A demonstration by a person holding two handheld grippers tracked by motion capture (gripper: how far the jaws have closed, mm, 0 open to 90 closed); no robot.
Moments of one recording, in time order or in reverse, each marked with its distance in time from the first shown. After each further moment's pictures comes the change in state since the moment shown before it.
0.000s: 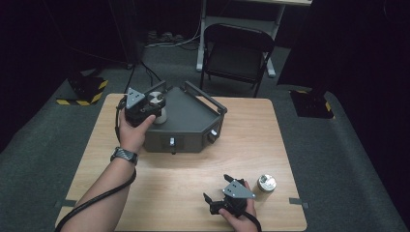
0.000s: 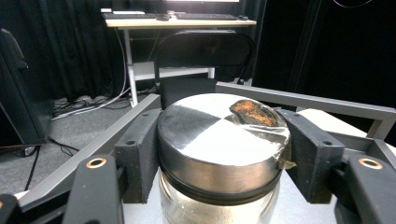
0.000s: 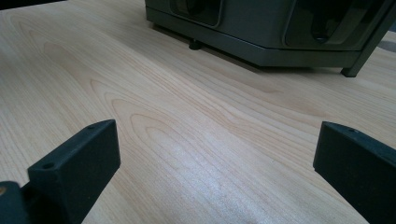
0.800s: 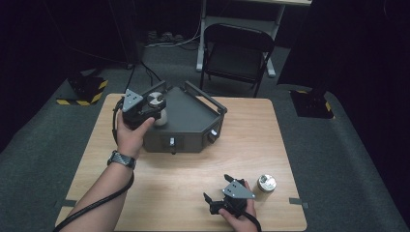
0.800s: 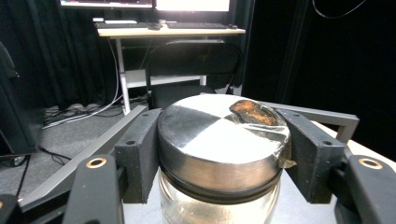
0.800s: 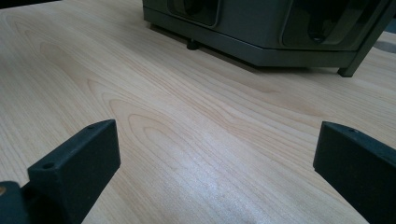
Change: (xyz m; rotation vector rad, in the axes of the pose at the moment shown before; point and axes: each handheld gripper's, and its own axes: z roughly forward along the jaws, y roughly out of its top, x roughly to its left) left arm -0.007 0.007 -0.017 -0.024 -0.029 0.014; right arm 0.002 0.000 0.000 -0.002 -0.011 -0.001
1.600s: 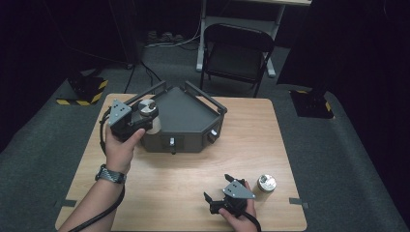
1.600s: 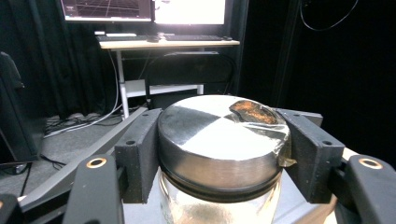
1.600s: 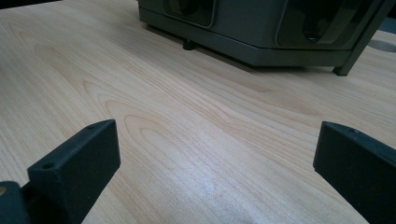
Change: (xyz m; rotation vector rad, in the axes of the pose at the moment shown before) left arm -0.009 -0.005 -0.050 -0.051 -0.011 0.005; right arm 0.002 0.000 0.000 -0.001 -0.016 0.009
